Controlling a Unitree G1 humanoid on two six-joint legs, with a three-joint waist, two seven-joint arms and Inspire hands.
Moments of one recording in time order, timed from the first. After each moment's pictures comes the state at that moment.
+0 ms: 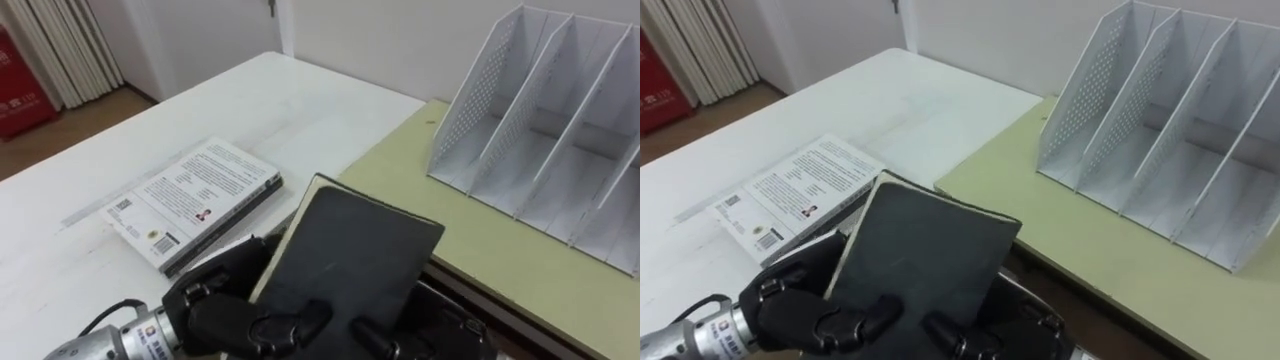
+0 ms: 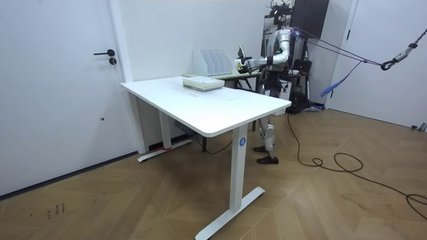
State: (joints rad) left arm 0.03 0.54 -0.13 -0.05 -0.73 0.21 -0.80; right arm 0.08 -0.47 0.26 0.14 0.96 0.19 0.85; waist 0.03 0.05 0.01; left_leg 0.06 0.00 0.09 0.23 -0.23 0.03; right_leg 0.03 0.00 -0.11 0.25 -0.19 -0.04
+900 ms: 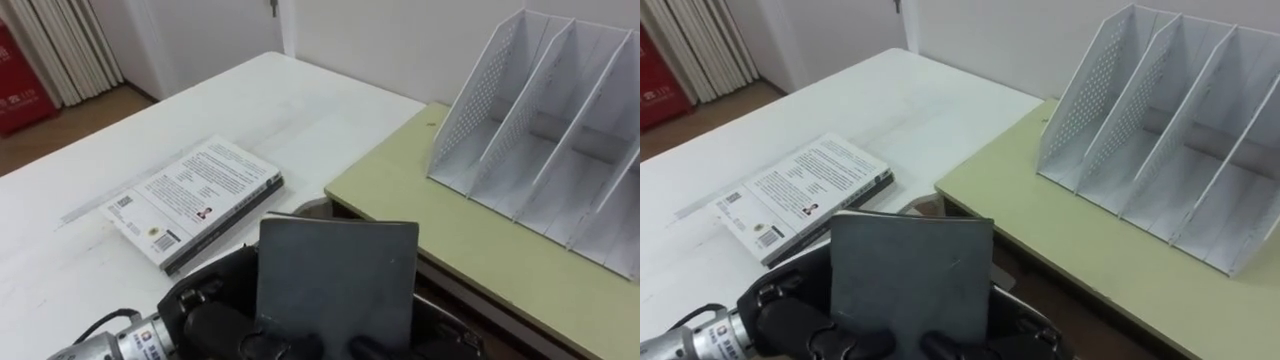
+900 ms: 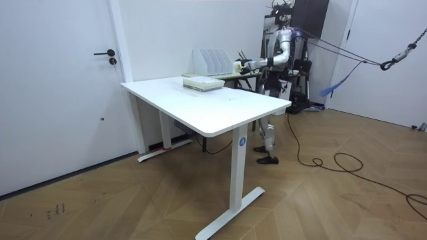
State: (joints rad) left arm 0.04 0.55 -0.14 0.06 -0.70 0.18 -0.79; right arm 0.10 -0.47 0.28 0.13 0.88 0.18 0.84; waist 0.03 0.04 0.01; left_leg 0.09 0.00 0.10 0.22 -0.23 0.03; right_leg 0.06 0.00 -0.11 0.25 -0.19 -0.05
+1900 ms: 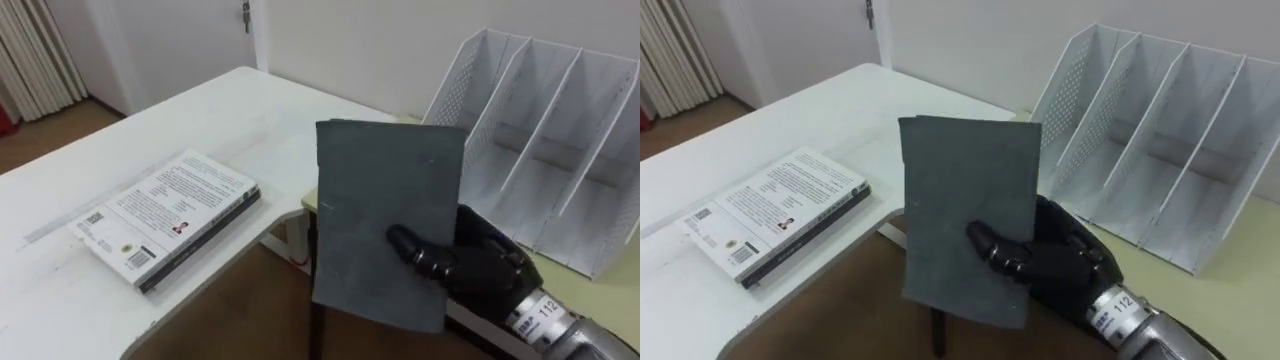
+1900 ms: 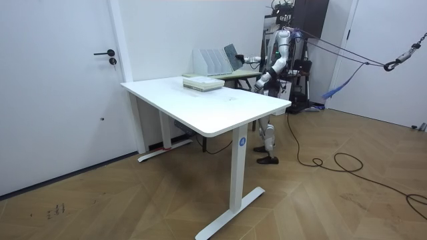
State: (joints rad) left arm 0.13 0.35 -0.16 0.66 -0.18 0.16 -0.51; right arm 0.02 -0.42 0.02 0.01 0.72 0.16 0.45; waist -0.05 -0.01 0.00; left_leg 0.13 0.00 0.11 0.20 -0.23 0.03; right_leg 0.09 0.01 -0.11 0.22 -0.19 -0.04
